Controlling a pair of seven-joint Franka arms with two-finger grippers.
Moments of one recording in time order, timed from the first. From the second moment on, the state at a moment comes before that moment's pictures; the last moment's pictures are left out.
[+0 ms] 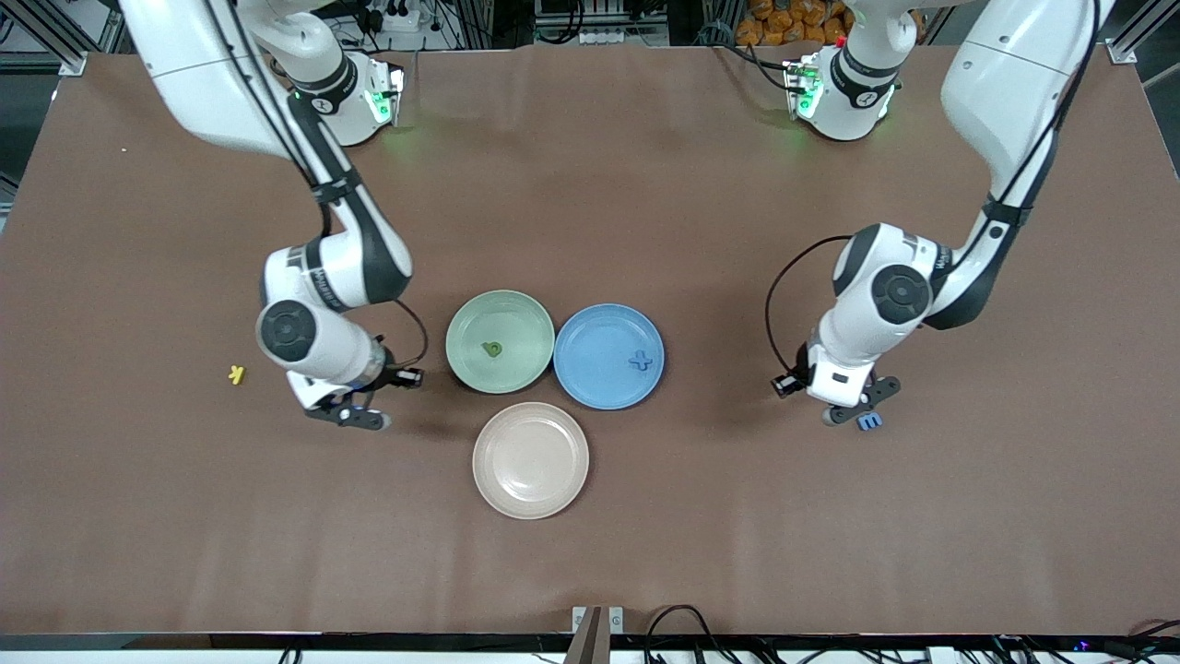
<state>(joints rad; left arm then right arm) 0.04 0.53 -0.37 -1.95 0.22 2.53 -0.93 0.32 0.55 -0.01 -1.81 0.08 2.28 0.46</state>
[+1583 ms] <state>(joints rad) -0.32 0.66 -0.37 -1.73 0.22 2.53 -1.30 0.51 0.52 -0.06 -1.80 0.09 2.23 0.24</state>
